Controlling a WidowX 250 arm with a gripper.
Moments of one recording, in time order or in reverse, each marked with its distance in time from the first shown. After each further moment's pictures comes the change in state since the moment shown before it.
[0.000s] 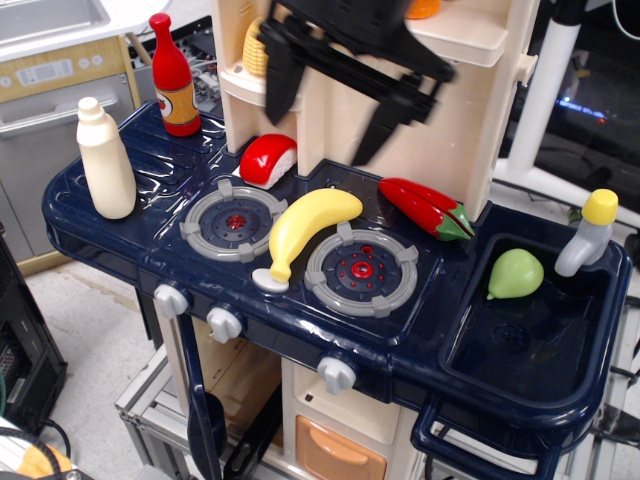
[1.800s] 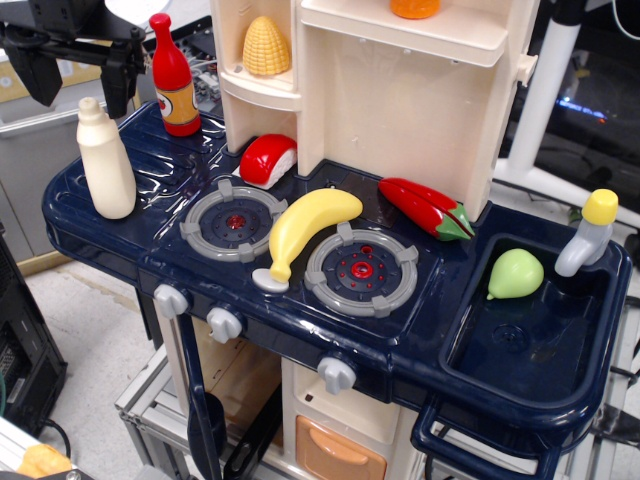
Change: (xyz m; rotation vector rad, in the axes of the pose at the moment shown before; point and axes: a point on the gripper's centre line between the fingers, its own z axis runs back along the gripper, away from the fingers) arm 0.030 0.163 -0.094 -0.136 -0.148 0.270
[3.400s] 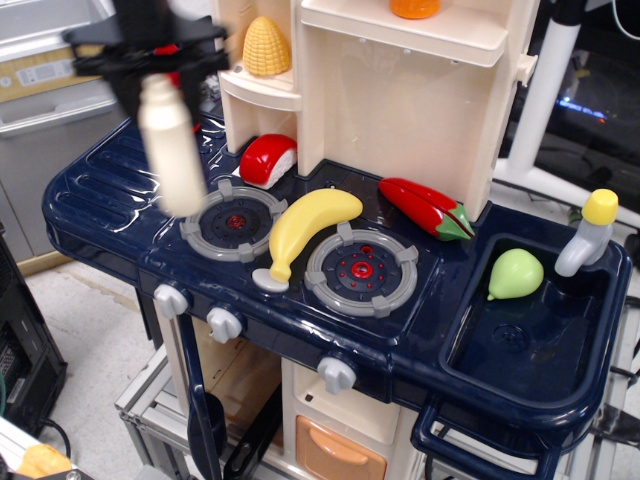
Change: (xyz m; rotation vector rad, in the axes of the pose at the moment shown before) arm -0.019 -0.079 0.026 -0.091 0.059 0.289
